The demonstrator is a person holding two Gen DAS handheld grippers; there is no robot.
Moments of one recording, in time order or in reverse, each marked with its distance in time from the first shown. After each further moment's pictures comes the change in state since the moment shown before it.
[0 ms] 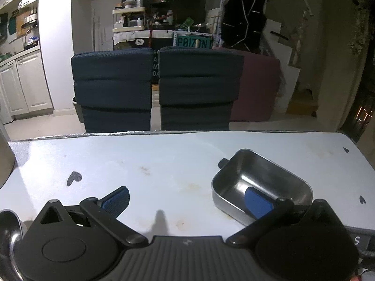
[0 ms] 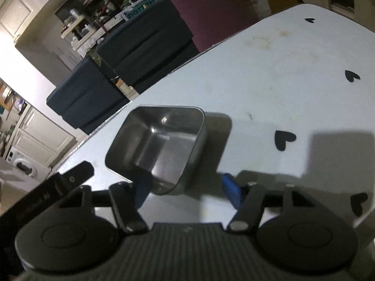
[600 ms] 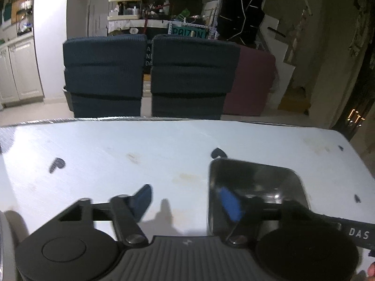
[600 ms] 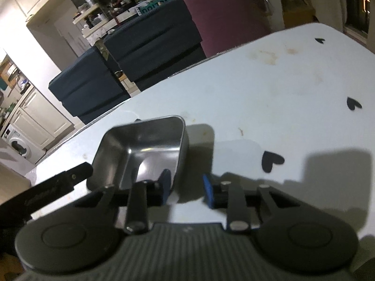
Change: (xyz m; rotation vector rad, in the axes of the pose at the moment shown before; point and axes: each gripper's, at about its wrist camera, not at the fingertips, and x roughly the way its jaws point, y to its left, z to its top) left arm 0.019 0.003 -0.006 -0.038 0.045 -0.075; right arm -0.001 -0.009 0.006 -0.141 -0.015 -0.011
